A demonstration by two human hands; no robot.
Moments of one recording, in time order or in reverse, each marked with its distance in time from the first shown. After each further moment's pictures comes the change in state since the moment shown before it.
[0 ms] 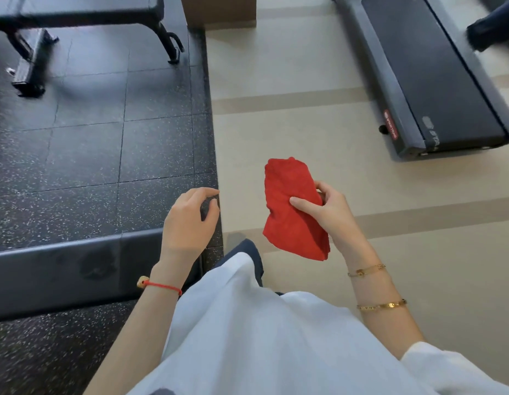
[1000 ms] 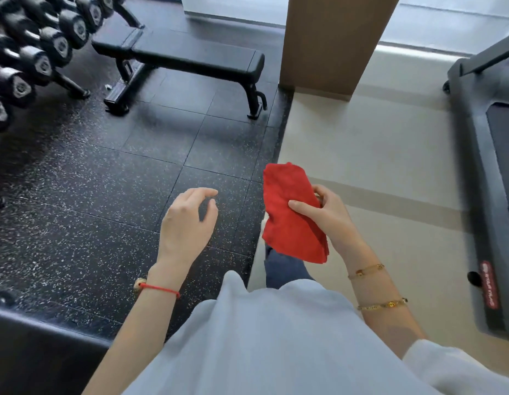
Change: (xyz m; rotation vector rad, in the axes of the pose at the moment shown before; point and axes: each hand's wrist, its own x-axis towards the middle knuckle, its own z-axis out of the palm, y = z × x) left_hand 0.466 -0.108 -0.073 0.099 0.284 -0.245; right_hand 0.484 -0.263 0.195 -0.141 -0.355 -0.136
